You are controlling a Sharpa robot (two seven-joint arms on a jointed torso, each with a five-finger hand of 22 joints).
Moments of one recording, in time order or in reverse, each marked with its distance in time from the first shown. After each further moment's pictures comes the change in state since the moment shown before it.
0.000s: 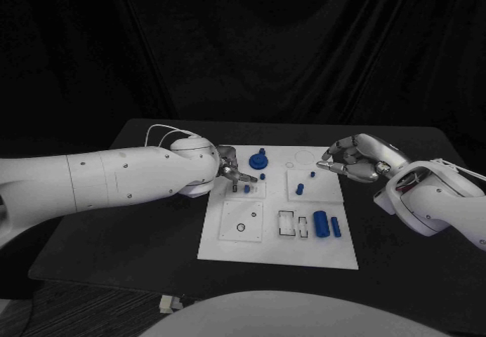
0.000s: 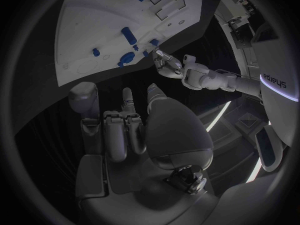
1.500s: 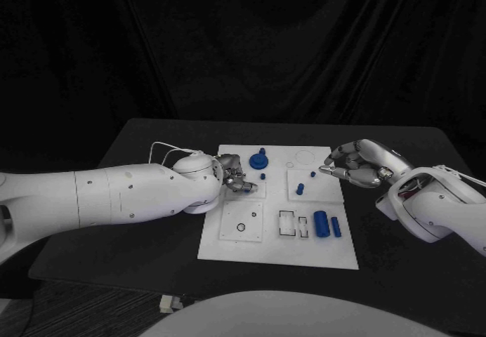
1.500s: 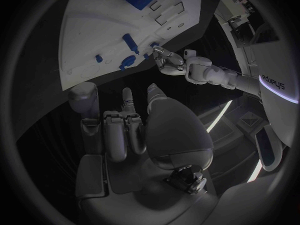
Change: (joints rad) left arm -0.072 0.001 -0.001 0.036 -0.086 -0.160 0.005; left_hand 0.178 0.044 0.004 -0.001 0.304 0.076 -0.019 -0.023 -0.089 0.001 0.001 0.000 0.000 0.002 0.004 0.000 0.000 0.000 0.000 0.007 -0.007 0.000; right arm -0.021 -0.017 0.000 0.012 0.000 -0.010 0.000; right_hand 0.000 0.000 0.000 0.000 0.000 0.000 0.000 0.005 0.001 0.000 0.000 0.000 0.000 0.000 0.000 0.000 0.000 0.000 0.000 0.000 0.000 0.000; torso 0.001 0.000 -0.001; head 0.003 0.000
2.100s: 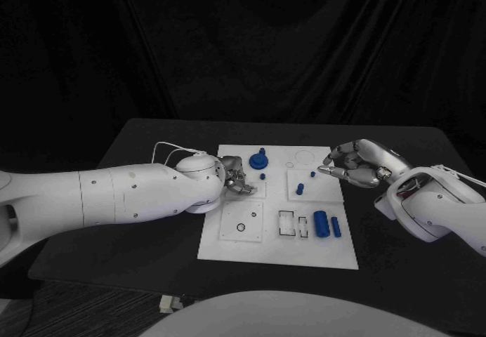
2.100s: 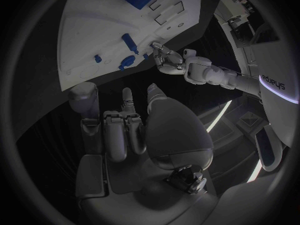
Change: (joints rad) left arm -0.003 0.015 0.002 -0.013 -0.001 0.033 0.001; left_hand 0.100 -0.001 0.004 -0.010 0.103 0.023 -0.016 0.018 0.017 -0.002 -0.012 0.000 0.000 -0.004 -0.011 0.000 0.000 0.000 0.000 -0.008 -0.004 0.000; right arm 0.000 0.004 0.000 -0.001 0.000 0.000 0.000; right_hand 0.000 0.000 0.000 0.000 0.004 0.000 0.000 0.000 0.000 0.000 0.000 0.000 0.001 0.000 0.000 0.000 0.000 0.000 0.000 0.000 0.000 0.001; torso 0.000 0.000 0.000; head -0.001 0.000
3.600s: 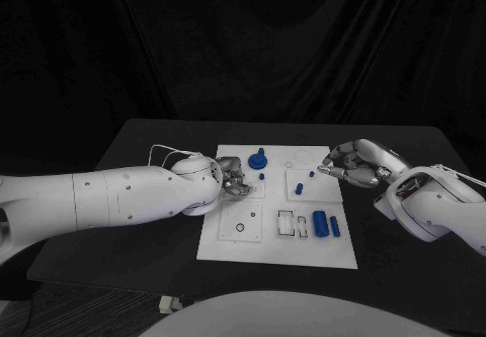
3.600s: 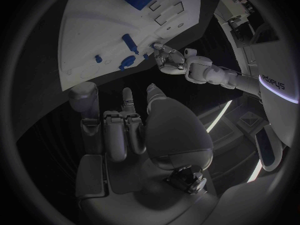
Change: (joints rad) left arm -0.001 -0.022 -0.002 0.025 0.030 -0.034 0.033; left_hand 0.114 -0.123 0.412 0.051 0.113 0.008 -0.012 0.064 0.077 0.002 -0.023 -0.004 -0.001 0.002 -0.020 0.000 0.000 0.000 0.004 -0.018 -0.004 0.000; right arm 0.000 -0.005 0.000 0.004 0.000 0.000 -0.001; right_hand 0.009 0.001 0.000 0.000 0.035 -0.004 -0.004 0.017 0.006 0.000 0.000 0.000 0.000 0.000 0.000 0.000 0.000 0.000 -0.004 -0.004 -0.011 -0.001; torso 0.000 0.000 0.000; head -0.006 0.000
